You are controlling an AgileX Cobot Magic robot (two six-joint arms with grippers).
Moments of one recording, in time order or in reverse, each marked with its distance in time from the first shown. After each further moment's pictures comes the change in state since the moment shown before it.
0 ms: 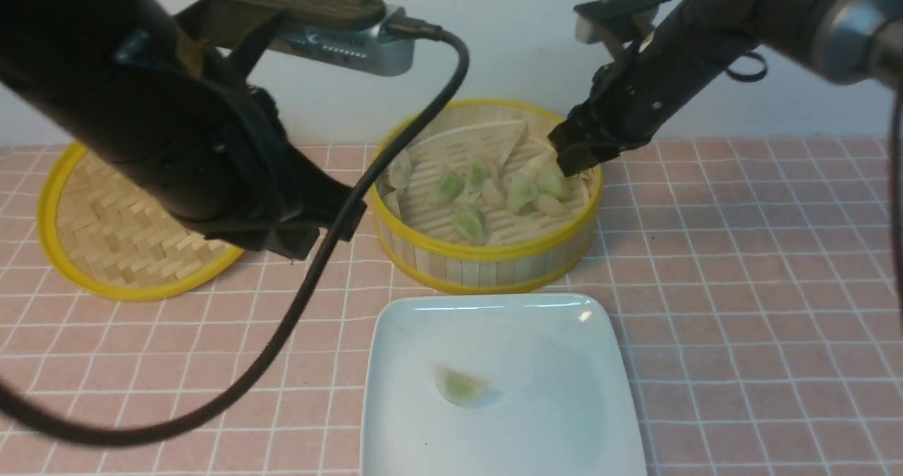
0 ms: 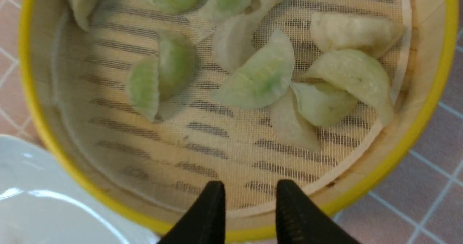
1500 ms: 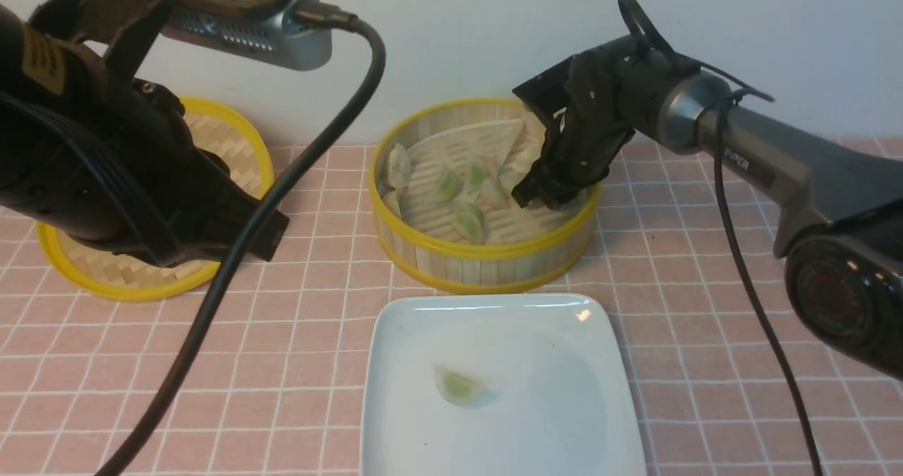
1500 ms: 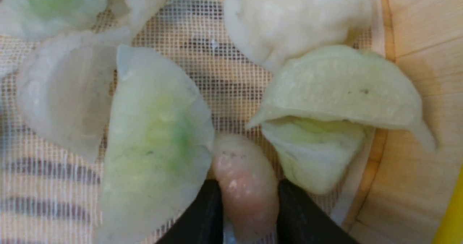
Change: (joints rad) right arm 0.087 0.280 -0.254 -0.378 -0.022 0.235; left arm 0.000 -0.130 0.052 0.052 0.004 -0.009
